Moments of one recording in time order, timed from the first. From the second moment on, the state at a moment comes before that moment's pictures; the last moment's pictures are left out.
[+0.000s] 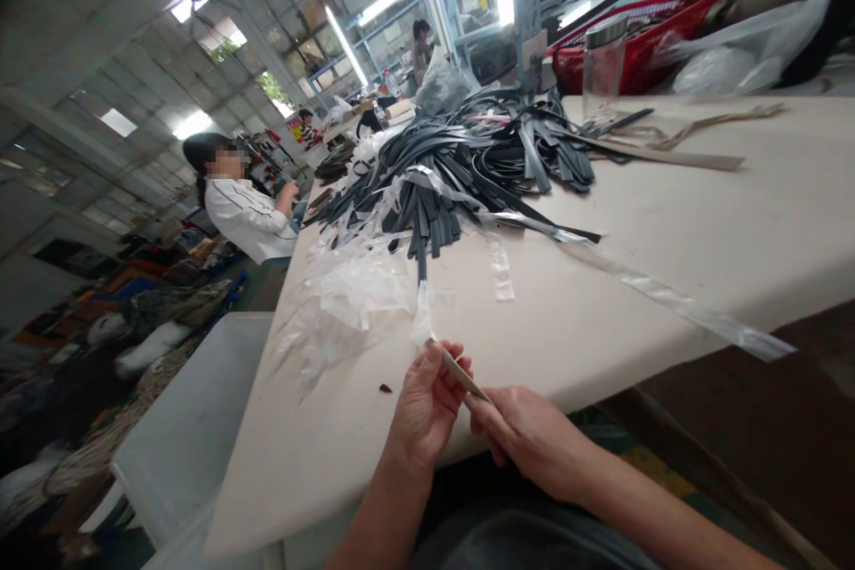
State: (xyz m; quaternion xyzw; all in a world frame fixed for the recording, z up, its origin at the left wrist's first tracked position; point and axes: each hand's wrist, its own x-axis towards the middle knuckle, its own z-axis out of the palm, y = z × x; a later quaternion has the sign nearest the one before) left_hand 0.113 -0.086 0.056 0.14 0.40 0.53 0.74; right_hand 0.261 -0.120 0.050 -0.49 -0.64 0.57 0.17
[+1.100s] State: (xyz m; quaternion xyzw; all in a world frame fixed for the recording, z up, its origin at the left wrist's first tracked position) left_hand 0.099 -0.114 0.054 0.28 0.44 0.54 0.66; right_hand 0.244 -0.131 0.040 -0.41 -0.69 0.53 0.26
